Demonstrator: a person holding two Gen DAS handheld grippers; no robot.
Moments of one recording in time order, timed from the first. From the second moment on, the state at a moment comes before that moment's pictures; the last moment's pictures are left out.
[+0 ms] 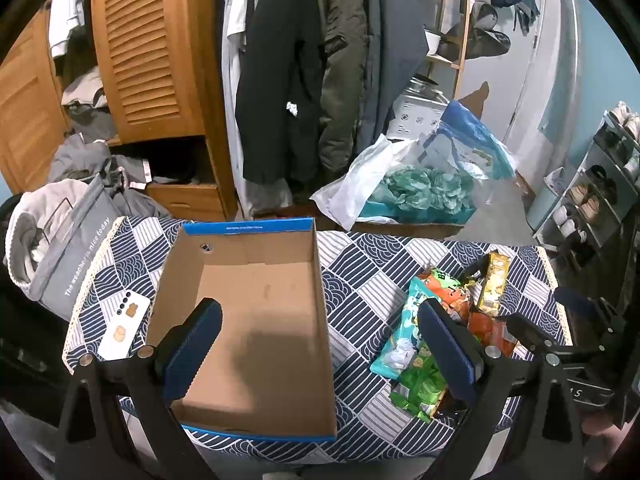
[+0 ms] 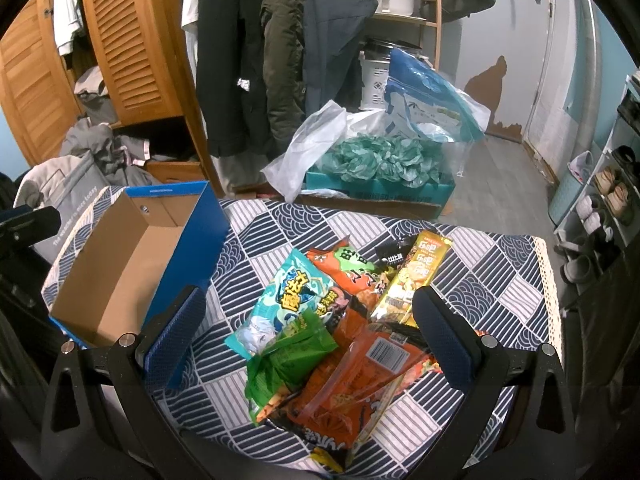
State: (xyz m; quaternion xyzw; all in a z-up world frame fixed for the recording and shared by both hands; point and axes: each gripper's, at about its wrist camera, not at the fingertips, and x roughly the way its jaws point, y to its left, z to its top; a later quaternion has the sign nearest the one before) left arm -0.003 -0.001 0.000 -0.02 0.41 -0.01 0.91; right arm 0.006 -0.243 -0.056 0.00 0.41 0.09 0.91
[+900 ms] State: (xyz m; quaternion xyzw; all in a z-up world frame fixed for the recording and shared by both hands) left arm -0.005 -0.002 -0.001 -0.02 0.42 -0.01 0.91; right arm 0.006 -0.241 -0.056 0.00 0.41 0.09 0.91
